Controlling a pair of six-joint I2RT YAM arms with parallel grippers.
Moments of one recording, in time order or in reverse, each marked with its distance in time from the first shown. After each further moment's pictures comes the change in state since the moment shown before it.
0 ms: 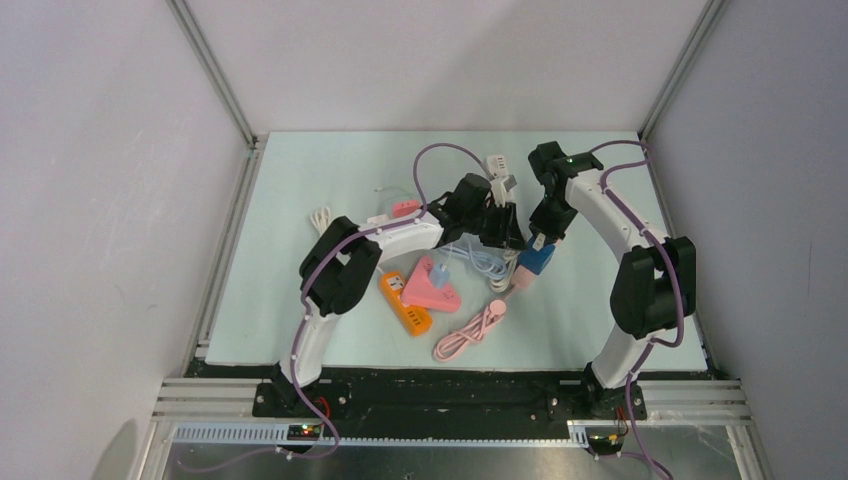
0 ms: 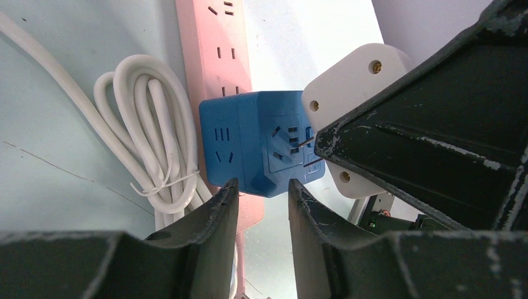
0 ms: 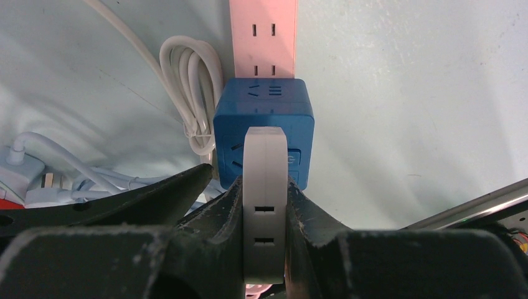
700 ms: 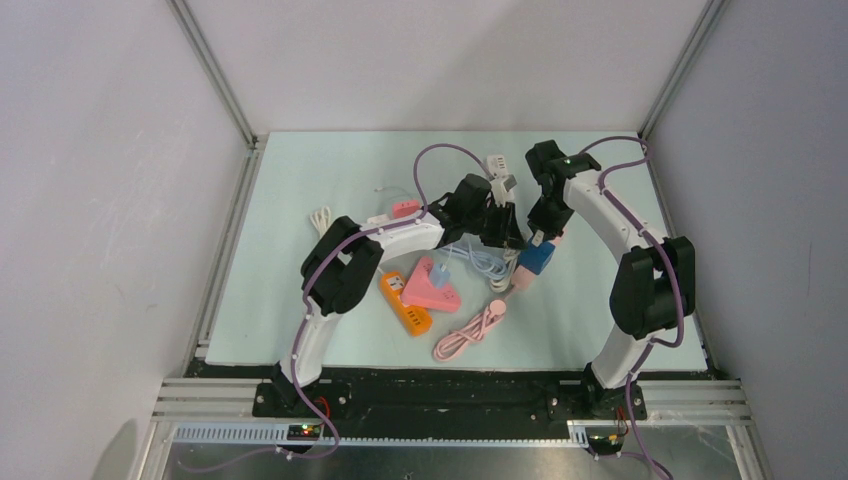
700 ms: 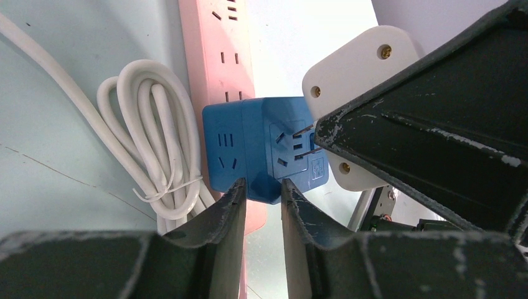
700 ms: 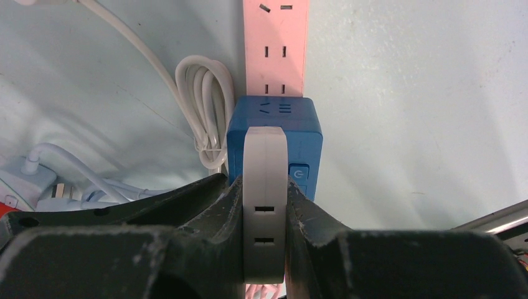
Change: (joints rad) left arm 0.000 0.011 0.000 0.020 -0.008 -0.005; right arm 0.011 -0.006 -0.007 0.051 0.042 -0.009
